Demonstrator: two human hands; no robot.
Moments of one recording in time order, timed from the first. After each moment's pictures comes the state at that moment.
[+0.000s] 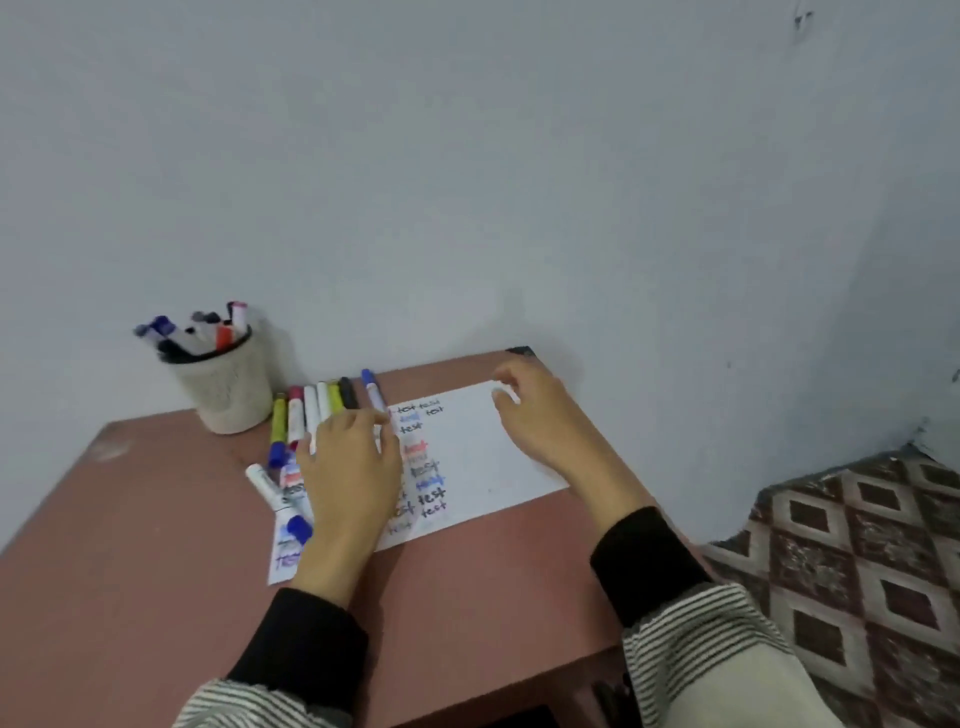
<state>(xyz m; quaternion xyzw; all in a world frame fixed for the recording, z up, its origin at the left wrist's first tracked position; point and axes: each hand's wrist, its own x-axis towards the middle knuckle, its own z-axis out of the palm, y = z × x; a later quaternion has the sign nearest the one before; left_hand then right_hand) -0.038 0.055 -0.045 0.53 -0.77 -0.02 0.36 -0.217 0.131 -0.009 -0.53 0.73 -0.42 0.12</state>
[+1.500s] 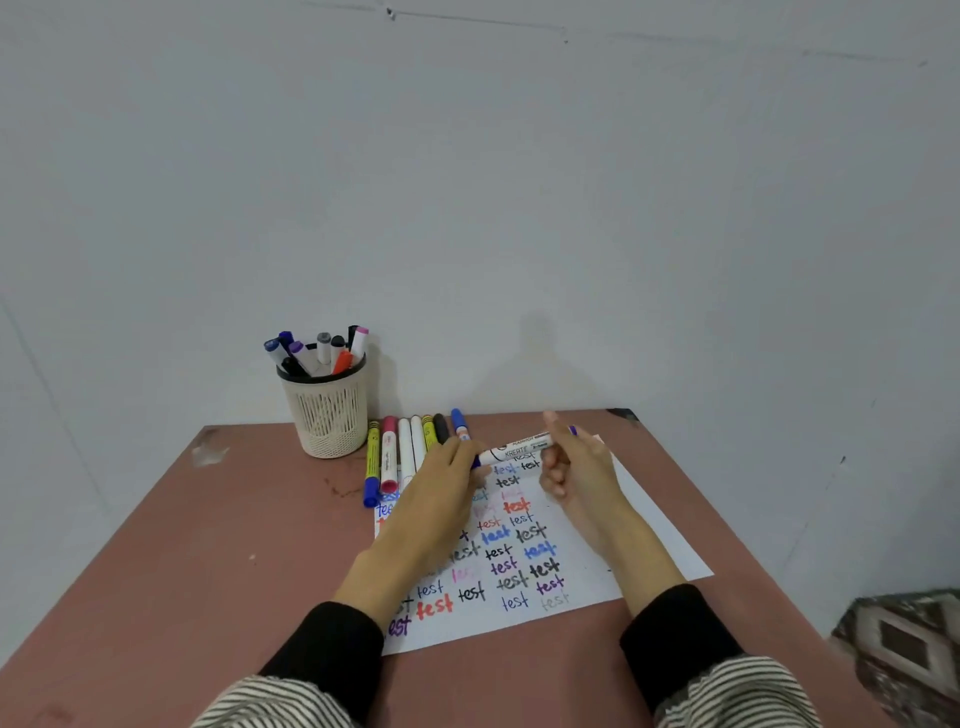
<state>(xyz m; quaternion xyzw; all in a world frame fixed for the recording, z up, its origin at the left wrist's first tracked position) -0.007 -0.018 -0.051 0.34 -0.89 -0.12 0.27 -0.175 0.039 -0.033 -0.28 0.48 -0.70 0.45</state>
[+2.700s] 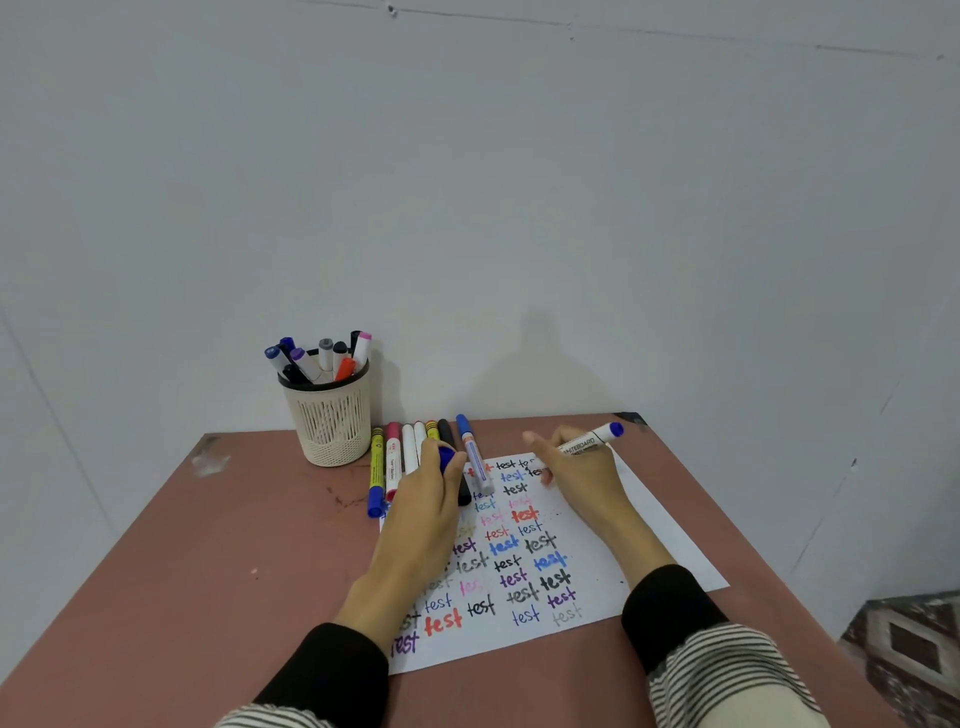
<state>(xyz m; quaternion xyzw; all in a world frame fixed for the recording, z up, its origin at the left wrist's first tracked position) 0.000 -0.014 -0.053 0.39 -0.77 -0.28 0.41 -0.188 0.017 -0.046 -0.44 0.64 -0.58 0.26</state>
